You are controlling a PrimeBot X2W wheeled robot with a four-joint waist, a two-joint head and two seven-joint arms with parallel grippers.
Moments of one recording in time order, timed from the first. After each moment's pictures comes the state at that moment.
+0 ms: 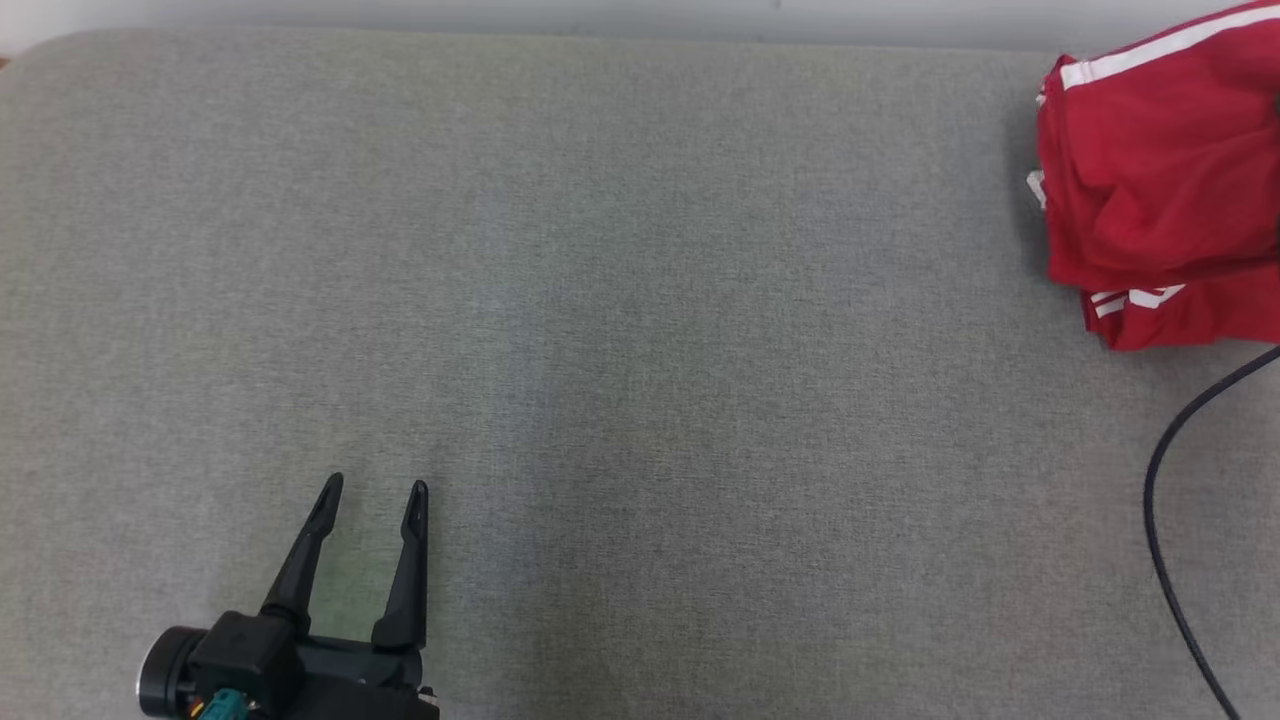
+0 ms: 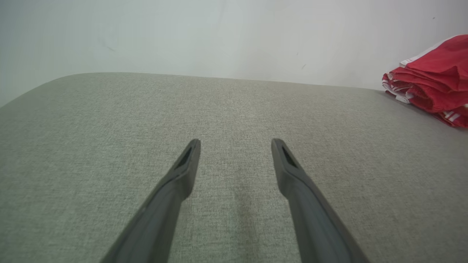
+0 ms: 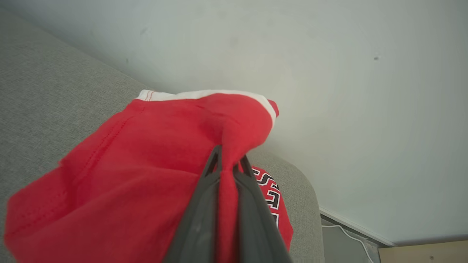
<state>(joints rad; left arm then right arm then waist) -0.17 0.09 -0.12 0.01 -0.13 0.01 -0.26 -1.25 -0.77 1.23 0.96 0.71 0.13 -0.10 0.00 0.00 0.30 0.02</state>
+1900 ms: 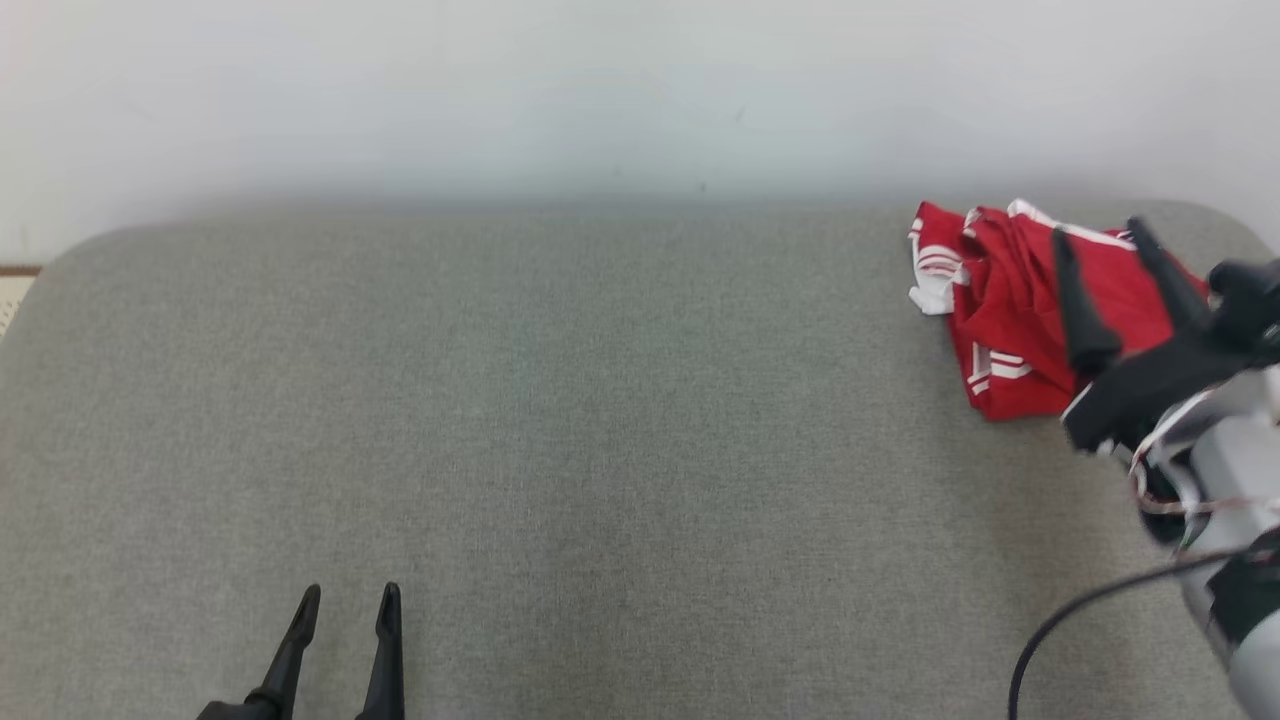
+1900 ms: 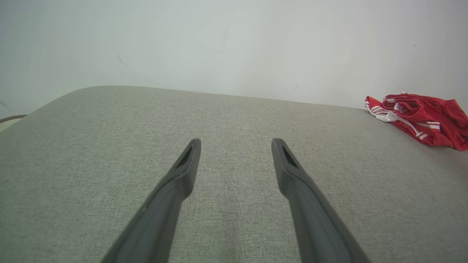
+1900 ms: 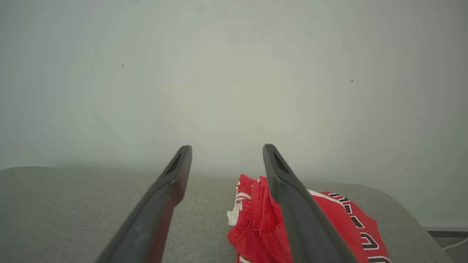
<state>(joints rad) -0.05 0.10 -0.11 0.06 -0.20 0.05 -0.26 -0.77 -0.52 0.58 0.68 0.64 0.13 -0.26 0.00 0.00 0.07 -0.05</state>
